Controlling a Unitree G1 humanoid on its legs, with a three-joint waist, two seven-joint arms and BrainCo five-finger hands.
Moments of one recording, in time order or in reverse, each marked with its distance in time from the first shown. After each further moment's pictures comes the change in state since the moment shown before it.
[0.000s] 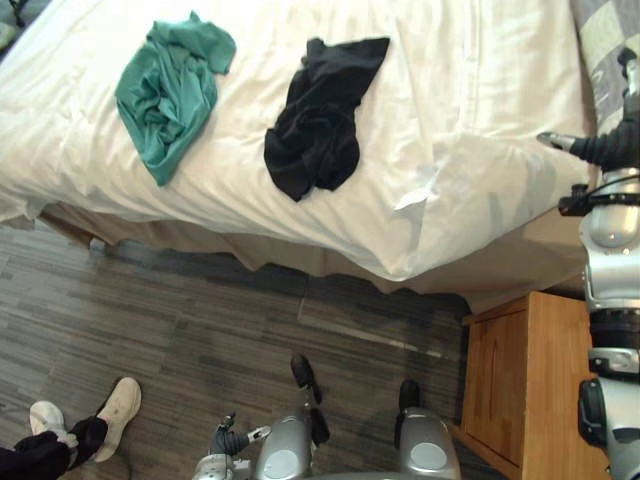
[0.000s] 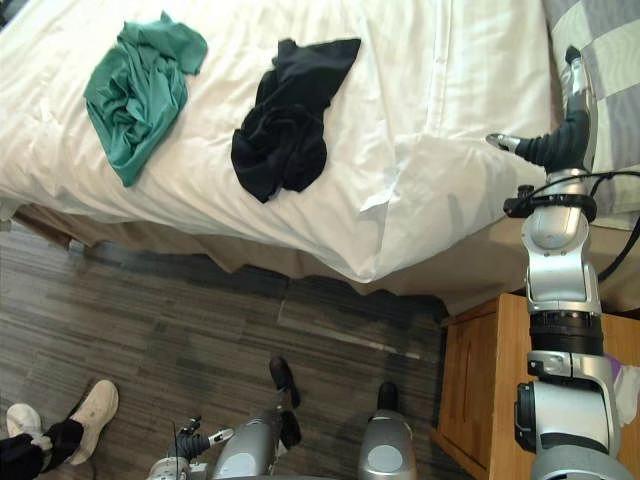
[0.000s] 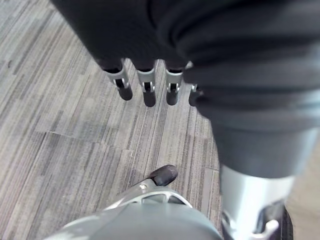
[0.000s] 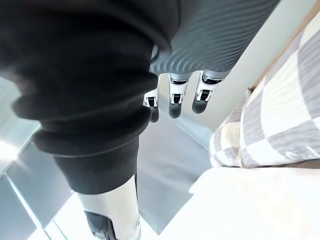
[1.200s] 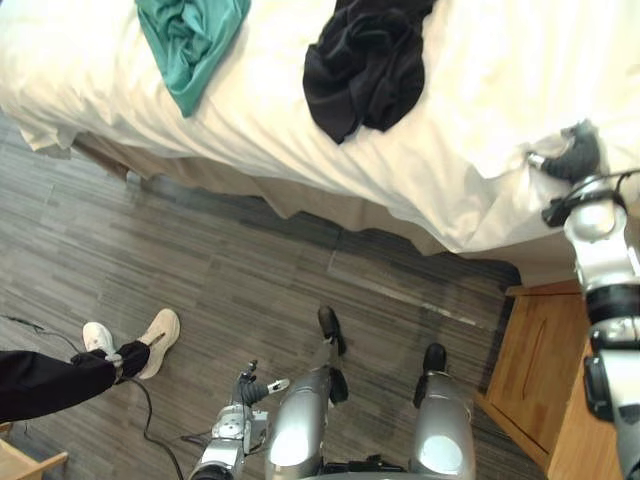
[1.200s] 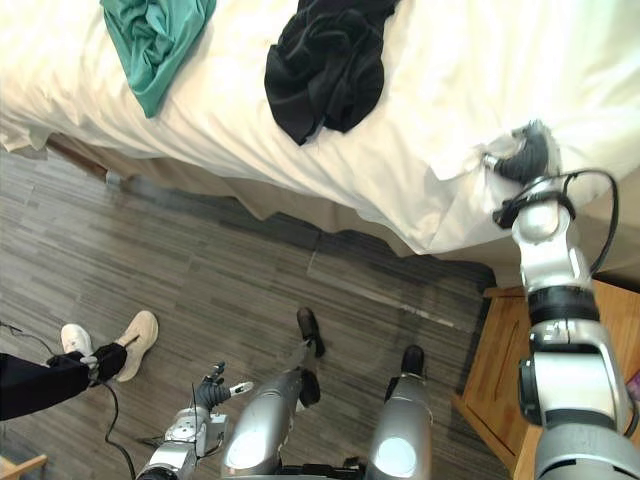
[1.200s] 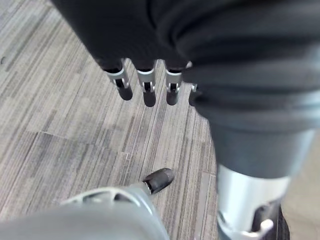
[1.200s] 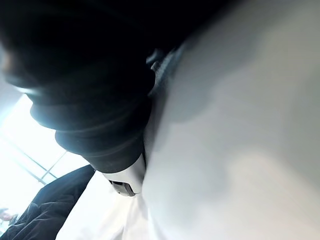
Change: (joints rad) left arm -0.145 -0.022 -0.104 -0.010 -0.022 -0.027 -0.007; right arm 0.141 0.081 0.009 0.283 -0.023 -0.029 0.128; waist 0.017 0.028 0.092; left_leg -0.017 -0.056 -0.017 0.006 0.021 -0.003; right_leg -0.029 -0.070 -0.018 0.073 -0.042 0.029
